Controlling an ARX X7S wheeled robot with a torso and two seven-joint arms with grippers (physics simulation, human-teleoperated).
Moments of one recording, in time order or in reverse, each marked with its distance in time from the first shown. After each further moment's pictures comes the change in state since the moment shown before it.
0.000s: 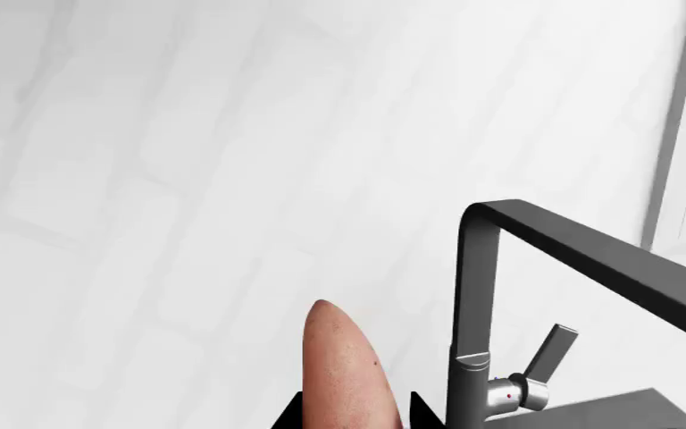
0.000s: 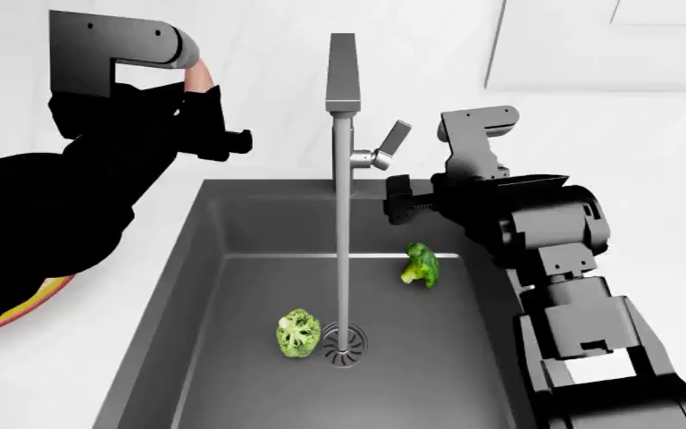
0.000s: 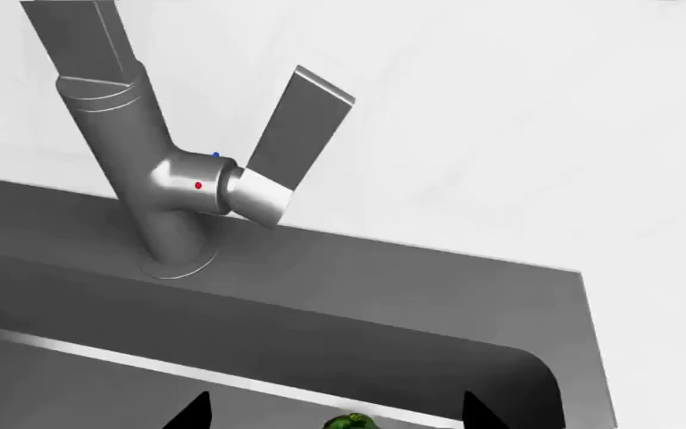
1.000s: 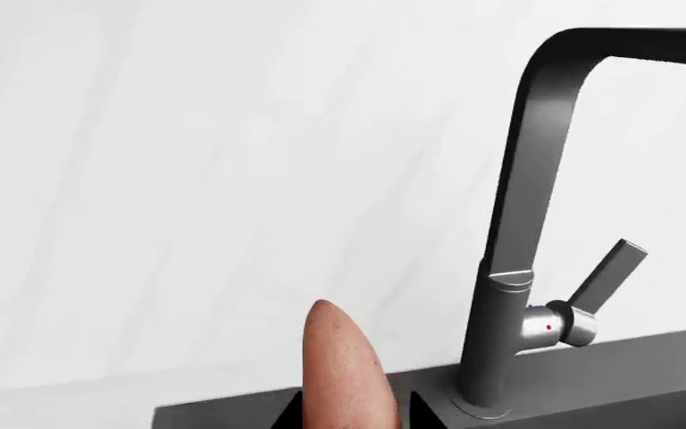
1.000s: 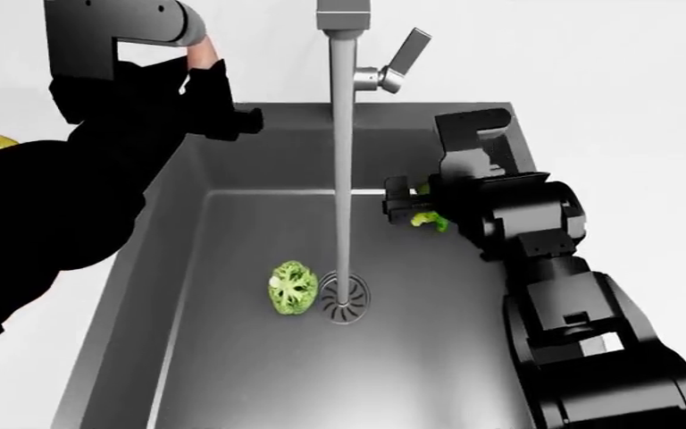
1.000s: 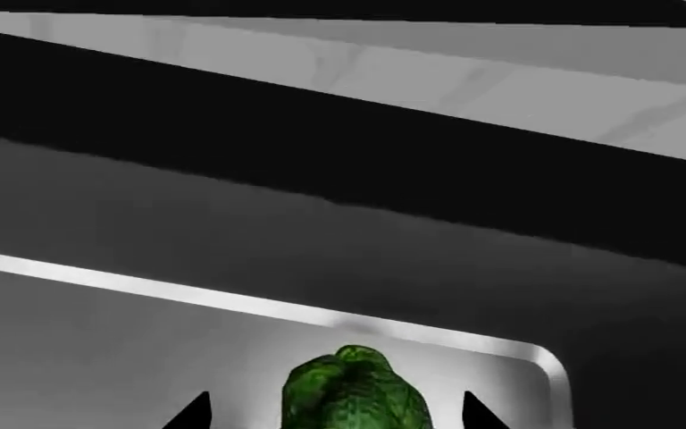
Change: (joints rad) left arm -0.021 0.040 0.002 0.027 0.034 0.037 -0.041; right arm 0.088 -0.042 -0.042 0.289 -0.027 -0.167 -0.008
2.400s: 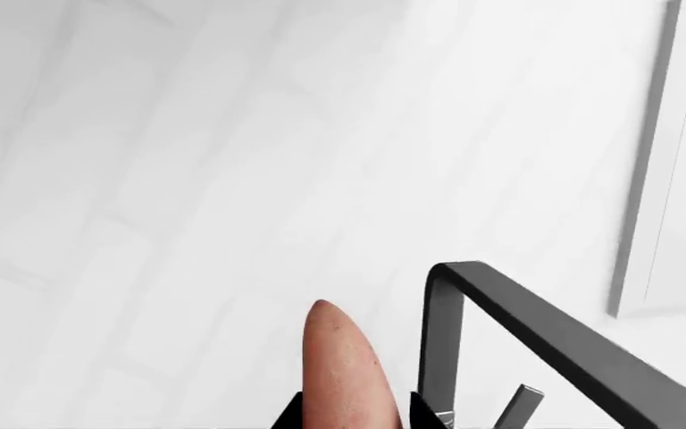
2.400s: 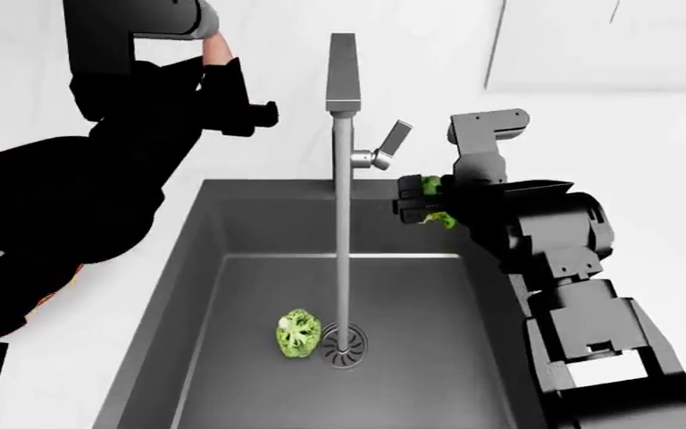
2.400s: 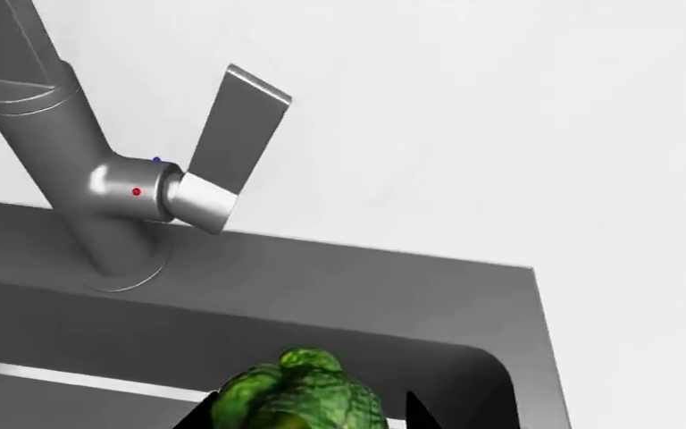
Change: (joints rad) left arm -0.007 0.052 0.003 -0.036 -0.015 0.018 -0.020; right arm -0.092 0.071 -0.003 -0.246 0.094 0.092 0.089
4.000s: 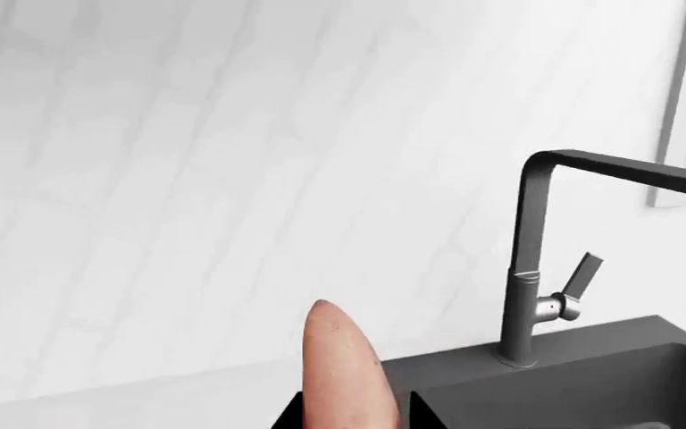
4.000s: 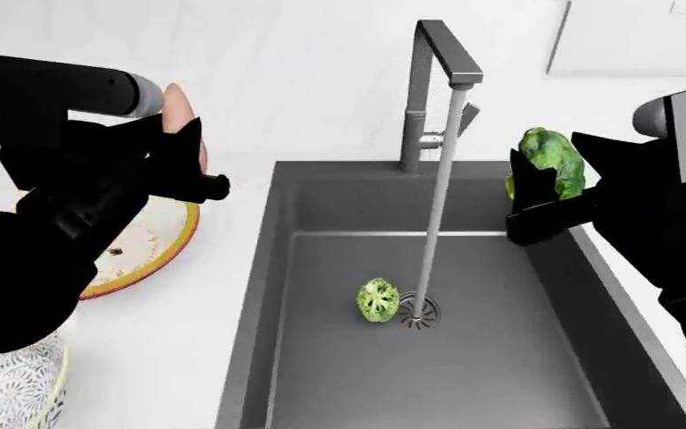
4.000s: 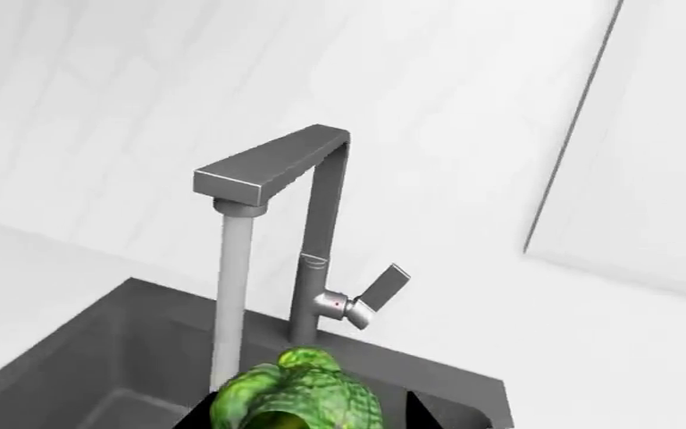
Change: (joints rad) left arm 0.181 -0.248 -0.084 0.245 -0.168 -0.015 -0.025; right arm -0.347 0.427 0.467 -1.328 0.508 0.527 0.107
